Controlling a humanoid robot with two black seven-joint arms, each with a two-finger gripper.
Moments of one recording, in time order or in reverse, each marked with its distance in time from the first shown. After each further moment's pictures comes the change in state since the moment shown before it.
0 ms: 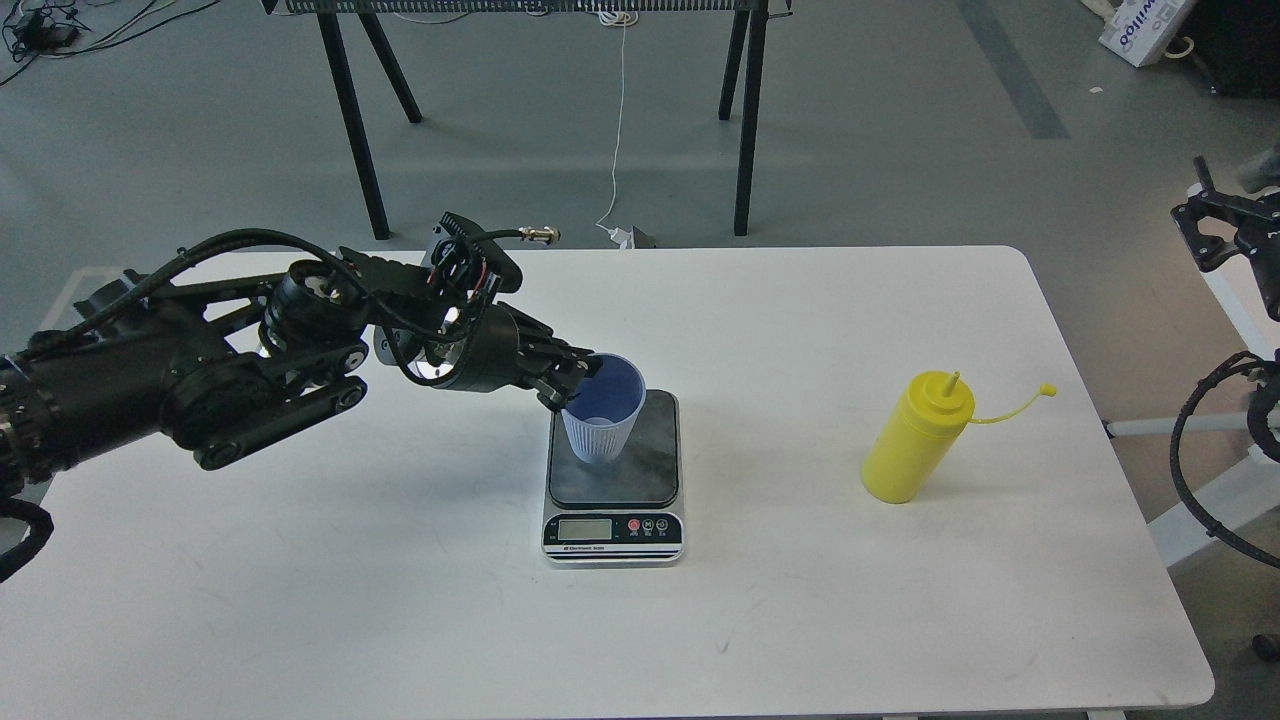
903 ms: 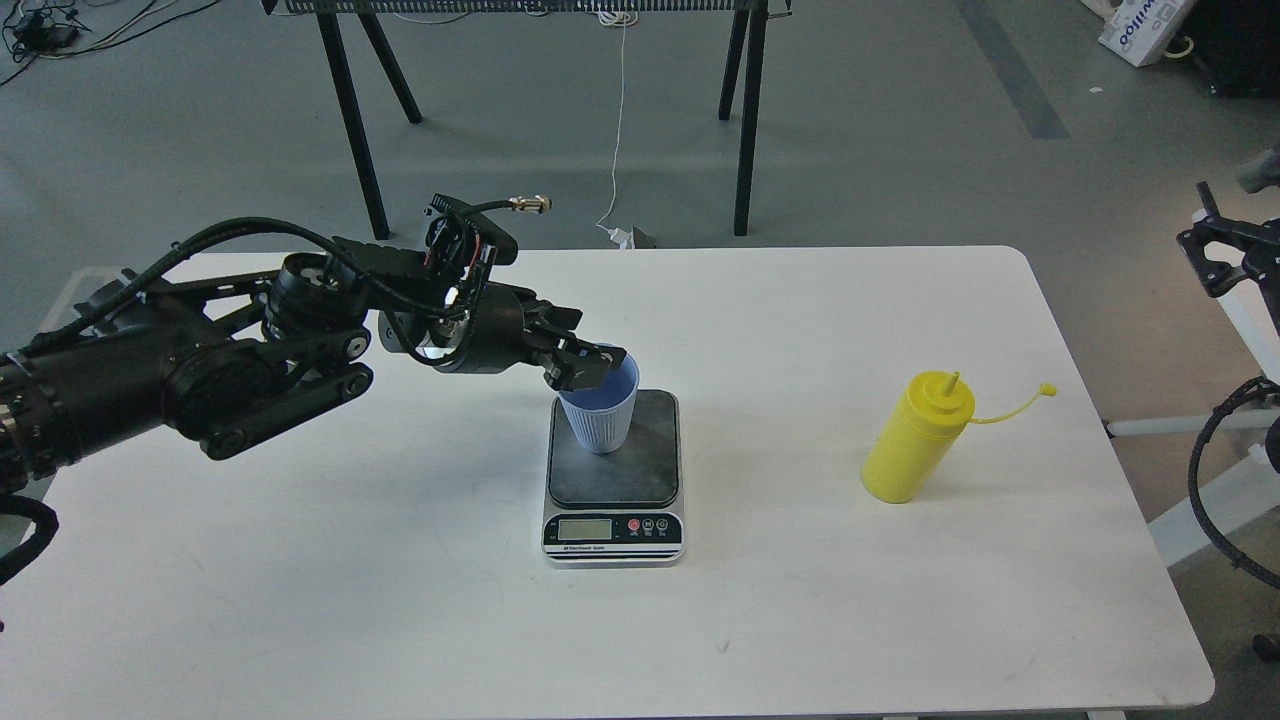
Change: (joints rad) left arm -0.006 0.017 -0.043 0.014 -0.151 0.030 0.026; right arm -0.092 -0.074 -0.001 0.095 -0.002 0.000 -0.002
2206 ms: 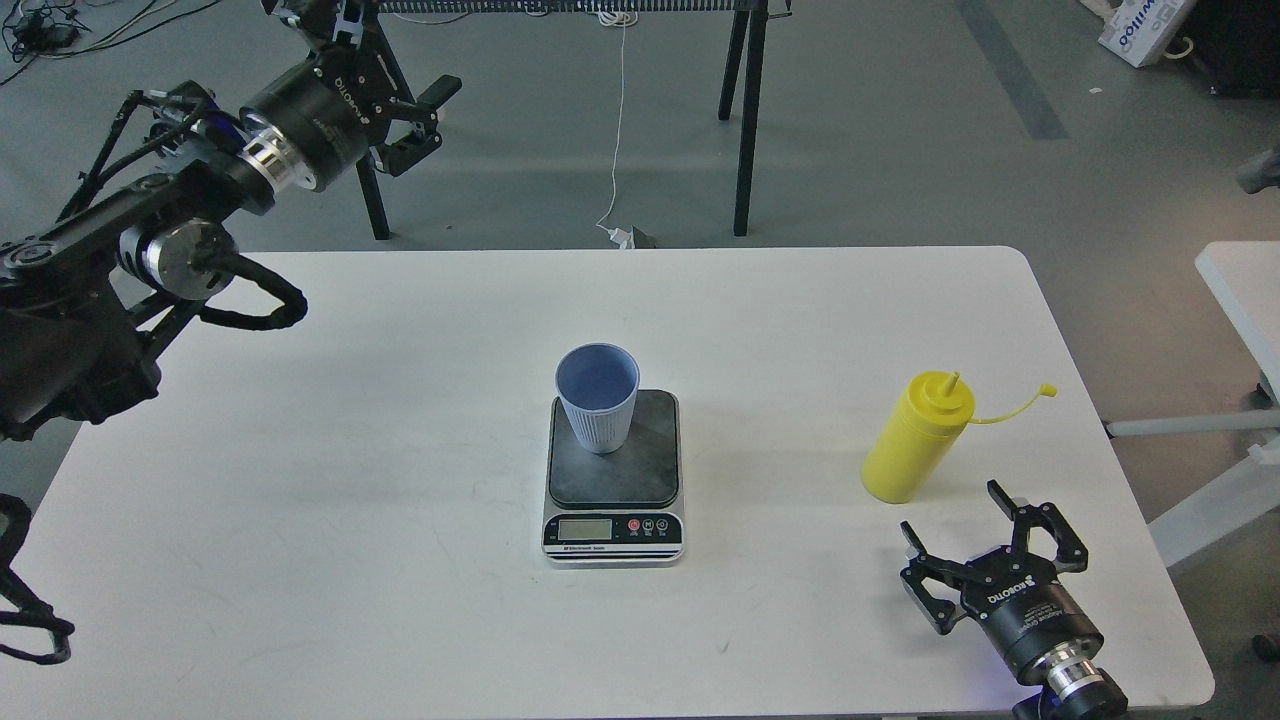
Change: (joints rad) left arm 0.061 0.050 -0.292 0.304 -1.592 -0.135 -0.006; right arm -0.607 0.246 -0.113 0.488 -0.050 0.000 0.076
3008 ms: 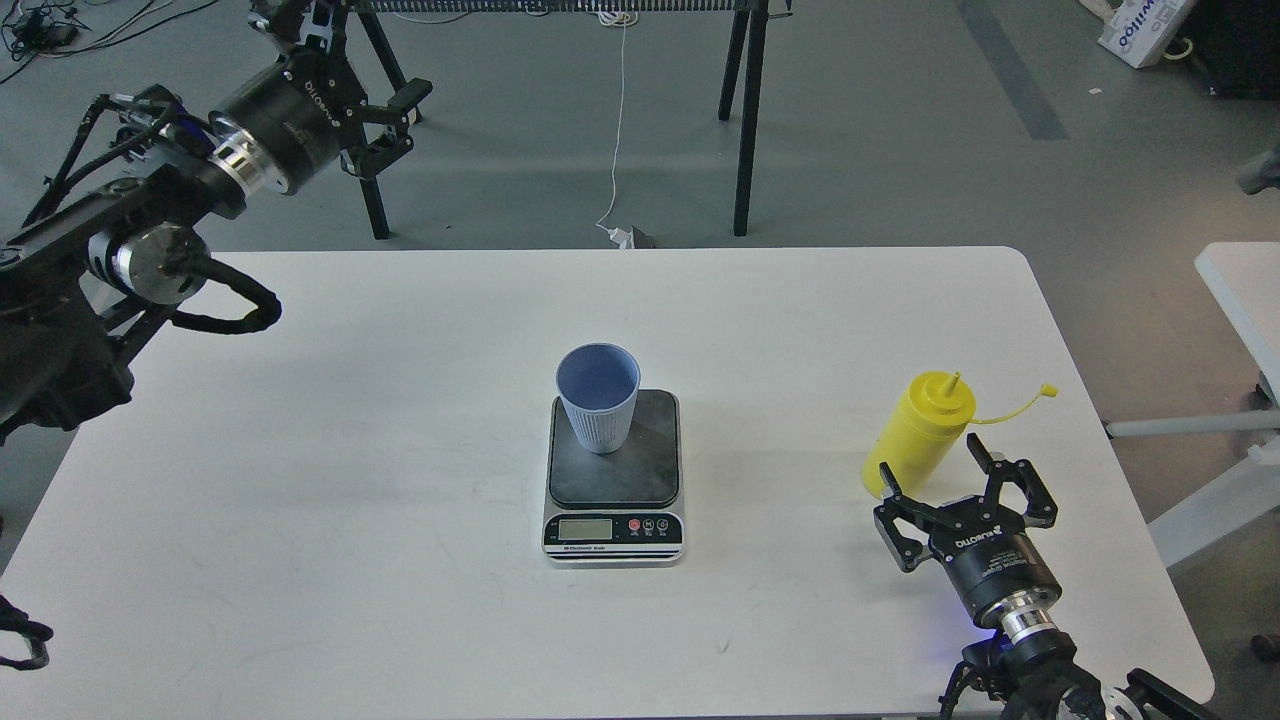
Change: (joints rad) left arm 0.014 0.035 0.000 -0.002 -0.002 -0.001 0.000; right arm 0.089 0.146 0.085 -0.096 0.015 0.000 0.000
